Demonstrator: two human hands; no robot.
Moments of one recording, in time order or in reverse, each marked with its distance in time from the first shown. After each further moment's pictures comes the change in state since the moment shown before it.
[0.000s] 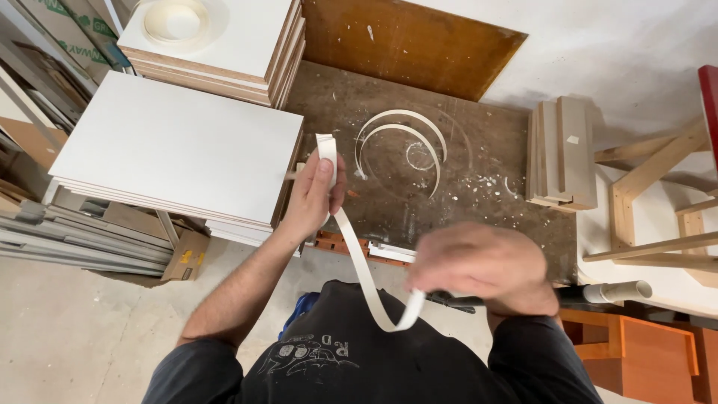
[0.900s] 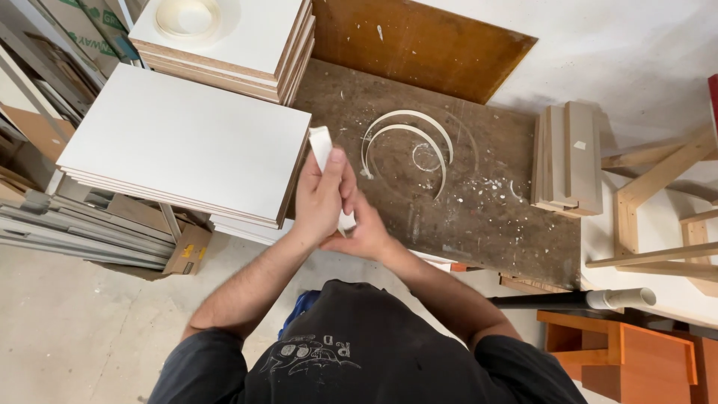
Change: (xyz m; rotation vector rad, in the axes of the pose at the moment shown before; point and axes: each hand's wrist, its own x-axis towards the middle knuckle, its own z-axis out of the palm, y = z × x) left_hand 0.001 0.033 0.026 -0.290 0.219 0.064; right_hand -0.004 0.230 0.136 -0.102 0.745 0.277
